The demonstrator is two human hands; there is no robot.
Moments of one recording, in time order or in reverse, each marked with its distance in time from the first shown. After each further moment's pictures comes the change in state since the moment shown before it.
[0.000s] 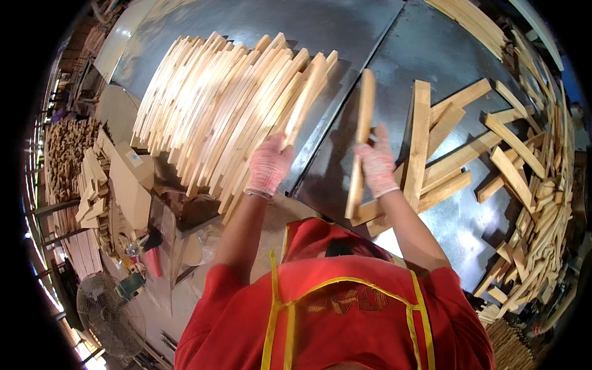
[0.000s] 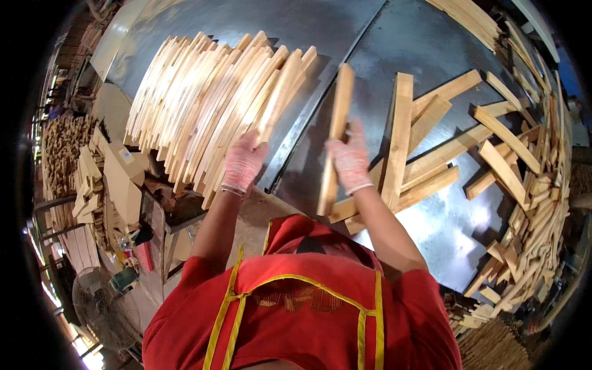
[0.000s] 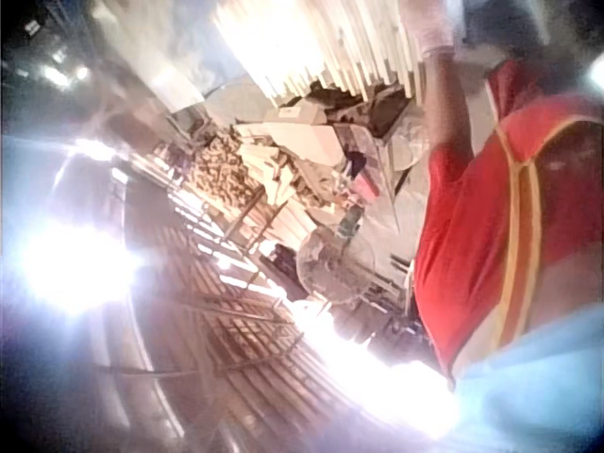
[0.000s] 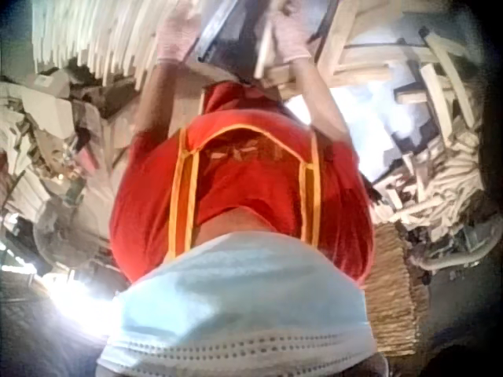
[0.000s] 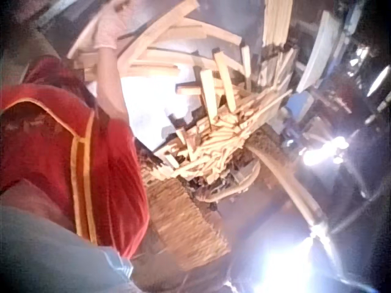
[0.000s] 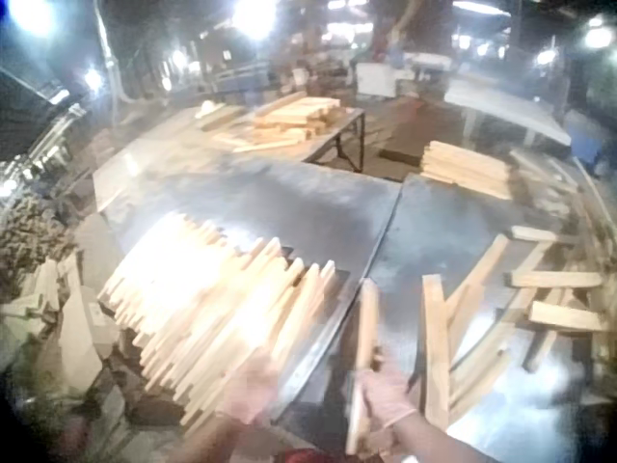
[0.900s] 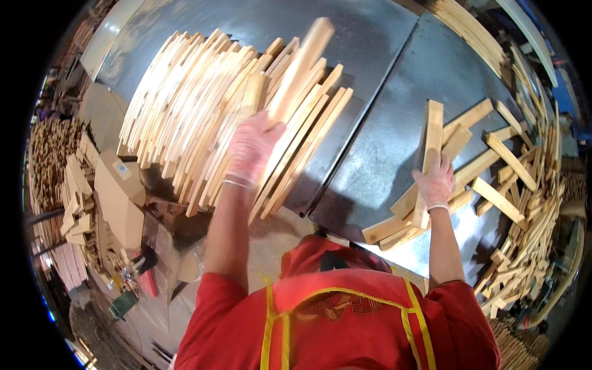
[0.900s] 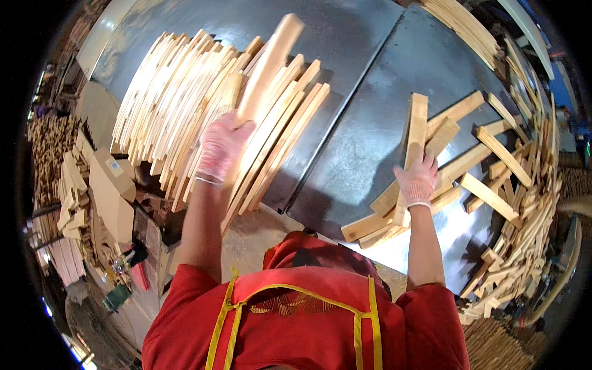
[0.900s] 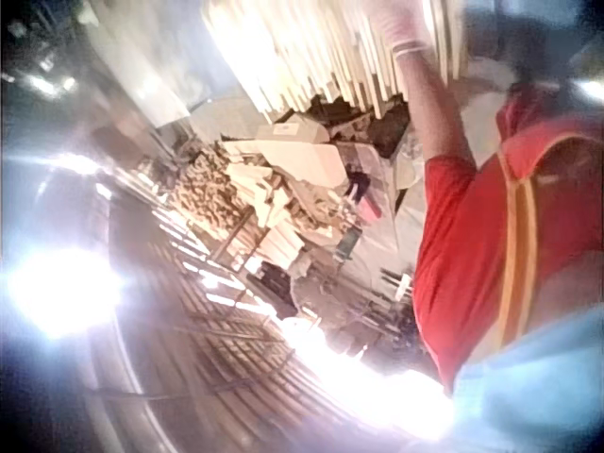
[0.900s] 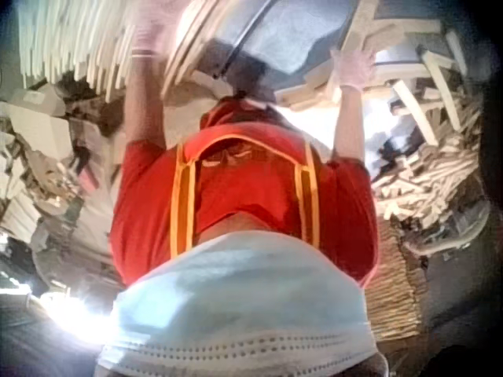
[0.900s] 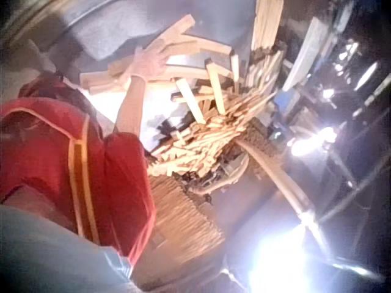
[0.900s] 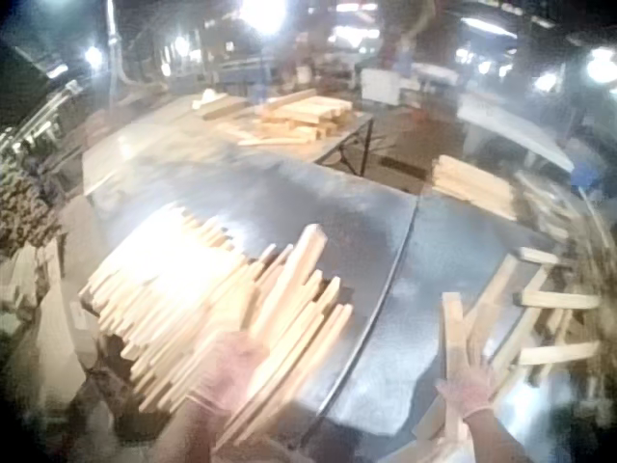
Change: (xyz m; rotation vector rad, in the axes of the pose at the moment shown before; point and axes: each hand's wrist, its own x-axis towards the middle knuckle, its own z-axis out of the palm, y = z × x) left_hand 0.088 -0.005 -0.087 -0.721 -0.151 -0.324; right_hand 0.036 -0.023 -0.088 -1.458 0.336 -0.146
